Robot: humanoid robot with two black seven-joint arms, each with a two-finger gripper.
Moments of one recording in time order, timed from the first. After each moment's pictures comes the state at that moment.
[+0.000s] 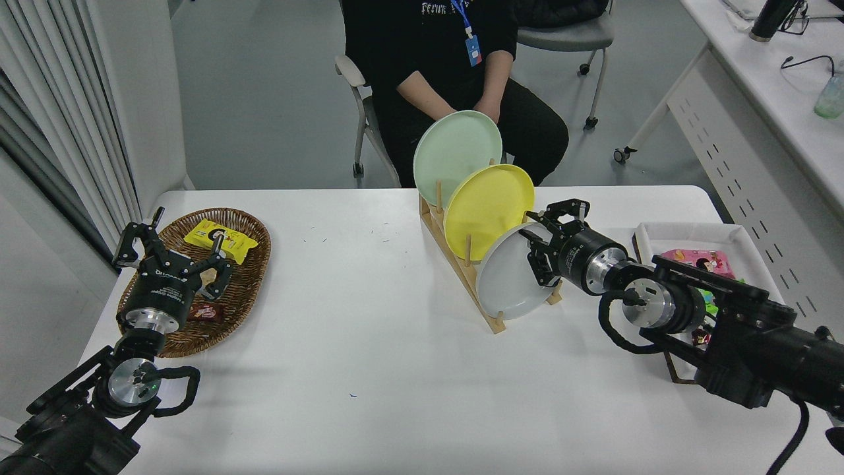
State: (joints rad) left arm -0.41 0.35 -1.02 -0.69 0.04 -0.47 -0.51; right arm 0.90 -0.39 0.23 1.05 0.27 -0.20 0.16
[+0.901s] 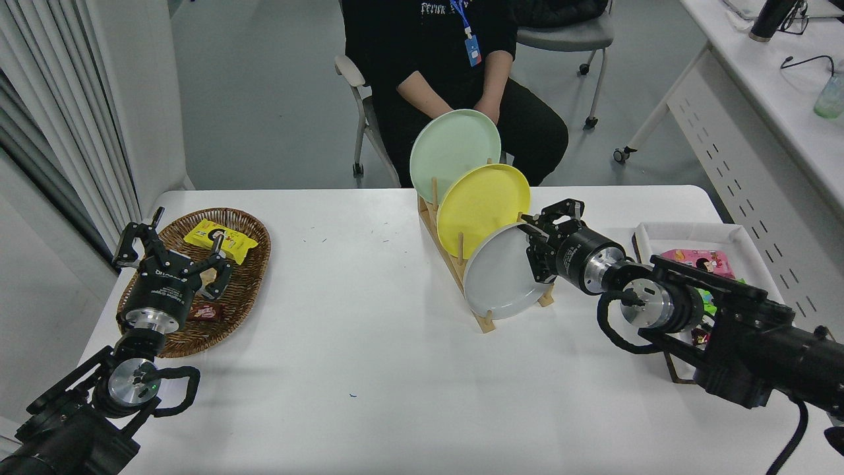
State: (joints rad) left arm -0.41 0.35 -1.02 -0.69 0.04 -0.47 -0.51; right arm 0.90 -0.39 0.24 1.06 0.26 -0.19 0.16
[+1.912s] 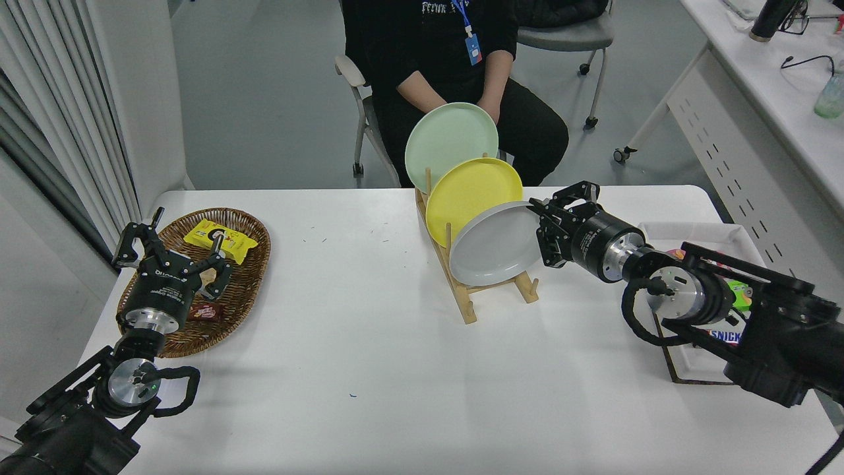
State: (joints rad) left arm -0.41 0.35 -1.02 -0.69 0.04 -0.47 -0.51; right arm 0.91 -0.53 0.29 1.26 0.32 -0.20 0.16
